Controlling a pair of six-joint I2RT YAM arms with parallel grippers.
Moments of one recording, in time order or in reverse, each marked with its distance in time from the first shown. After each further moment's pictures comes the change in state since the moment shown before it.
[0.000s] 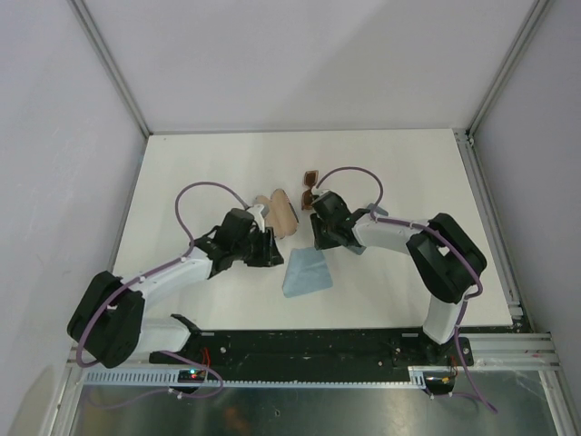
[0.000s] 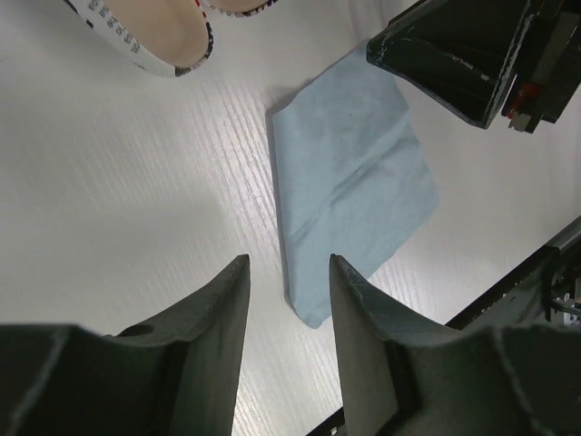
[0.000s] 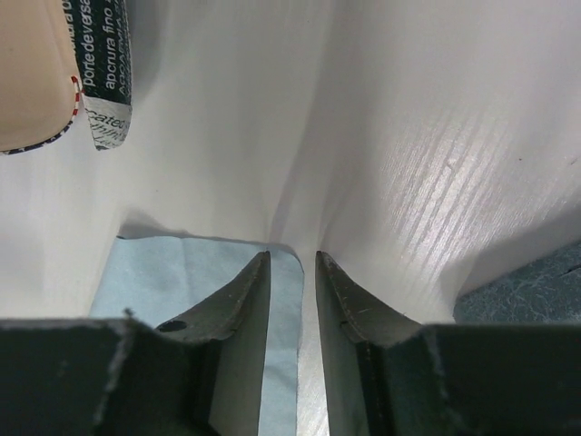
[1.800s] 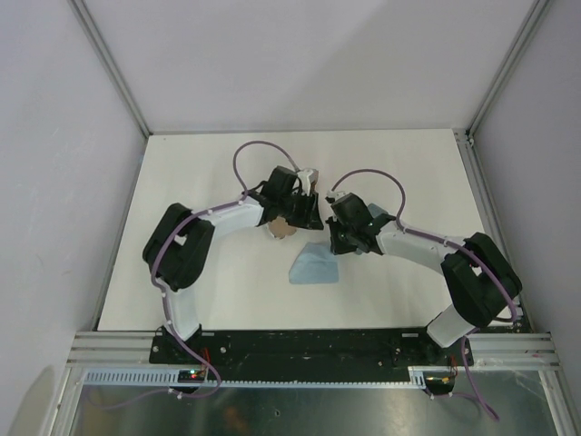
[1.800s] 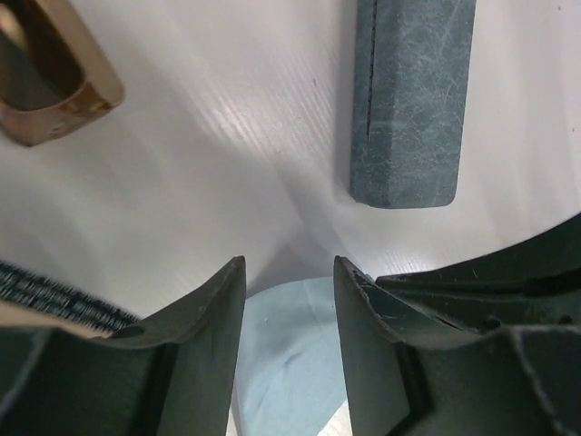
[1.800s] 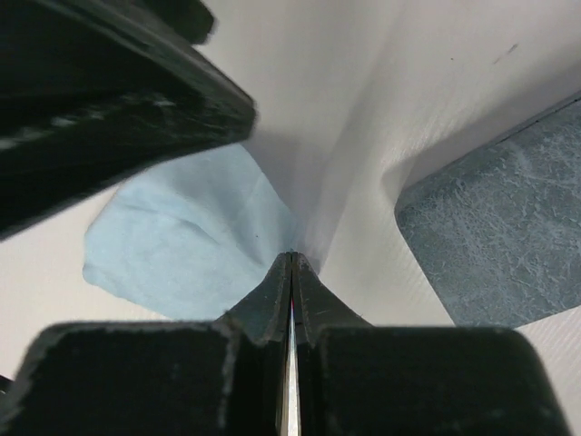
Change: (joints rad) left arm -0.034 0.601 0.591 0.038 0.148 0.155; right arm -0.047 -0.227 -0.140 -0.067 -0.056 -0.063
